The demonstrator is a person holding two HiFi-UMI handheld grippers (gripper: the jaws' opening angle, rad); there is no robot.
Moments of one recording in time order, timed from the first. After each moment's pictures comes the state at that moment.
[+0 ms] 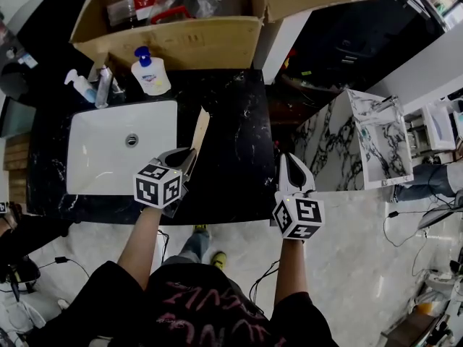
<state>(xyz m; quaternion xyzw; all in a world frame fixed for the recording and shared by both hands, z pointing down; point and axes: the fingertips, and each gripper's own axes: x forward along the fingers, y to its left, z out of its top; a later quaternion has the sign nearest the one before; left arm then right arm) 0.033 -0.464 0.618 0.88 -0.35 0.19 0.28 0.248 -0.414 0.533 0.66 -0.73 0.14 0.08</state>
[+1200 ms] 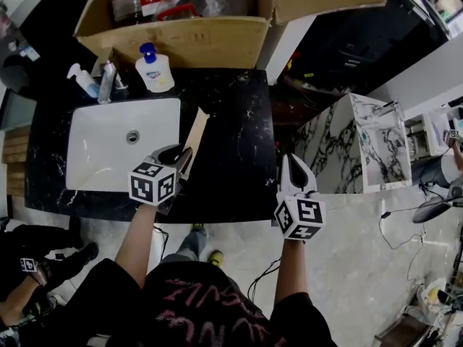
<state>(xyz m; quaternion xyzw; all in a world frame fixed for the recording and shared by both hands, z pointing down) 0.008 -0.471 0.624 0.87 -0.37 0.19 0.28 0.247 -0.417 0.532 0.66 -0.74 0.14 0.10</state>
